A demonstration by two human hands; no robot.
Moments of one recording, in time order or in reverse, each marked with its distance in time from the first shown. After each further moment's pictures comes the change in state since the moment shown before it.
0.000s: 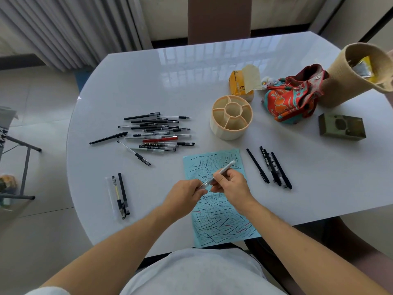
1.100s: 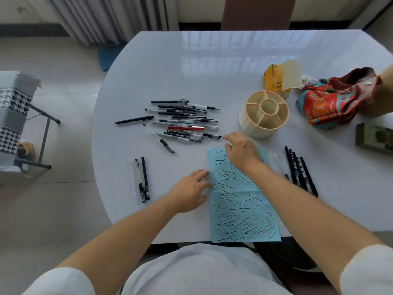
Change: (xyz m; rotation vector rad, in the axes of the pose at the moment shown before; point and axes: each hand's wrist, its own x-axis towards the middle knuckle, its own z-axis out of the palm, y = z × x) left_hand -0.014 -0.075 0.004 0.289 -0.164 0.111; right_hand 0.092 -0.056 0.048 -1.154 0.003 -0.459
